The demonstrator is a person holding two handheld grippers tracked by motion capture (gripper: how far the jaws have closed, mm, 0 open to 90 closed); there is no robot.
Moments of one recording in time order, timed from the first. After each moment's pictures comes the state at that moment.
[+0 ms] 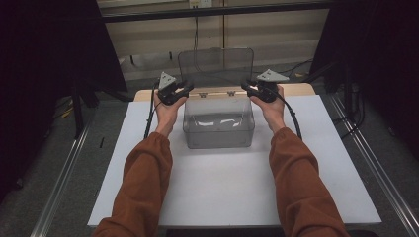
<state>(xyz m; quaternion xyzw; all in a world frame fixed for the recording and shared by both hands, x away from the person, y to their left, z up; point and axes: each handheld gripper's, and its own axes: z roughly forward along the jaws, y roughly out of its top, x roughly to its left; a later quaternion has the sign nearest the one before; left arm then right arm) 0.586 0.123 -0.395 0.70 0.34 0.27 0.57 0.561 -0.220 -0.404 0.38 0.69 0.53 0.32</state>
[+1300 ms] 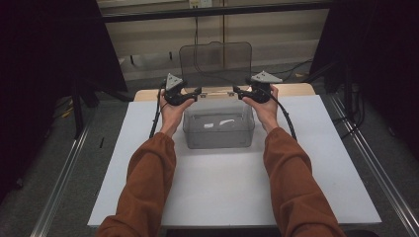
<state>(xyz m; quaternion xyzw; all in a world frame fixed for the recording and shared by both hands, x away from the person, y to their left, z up) 0.586 0.109 -0.403 0.71 0.35 0.26 0.56 0.567 -0.202 -0.413 0.41 0.67 0.54 0.31</state>
